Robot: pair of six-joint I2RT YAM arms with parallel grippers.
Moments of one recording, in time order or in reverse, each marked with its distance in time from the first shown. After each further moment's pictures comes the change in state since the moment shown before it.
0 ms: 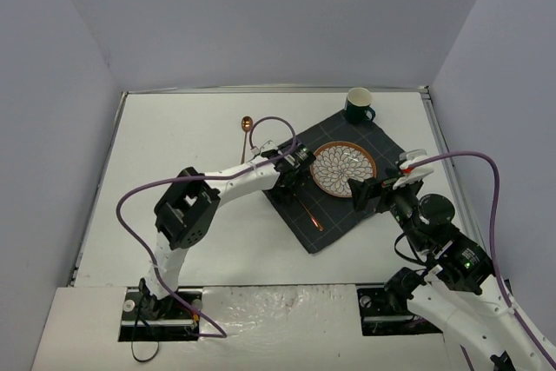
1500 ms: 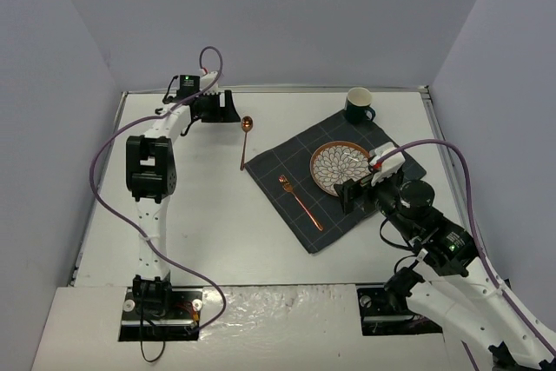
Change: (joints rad) left arm 0.765 0.281 0.412 0.269 0.871 1.379; right arm 0.000 0.125 0.025 -0.006 -0.138 -0.125
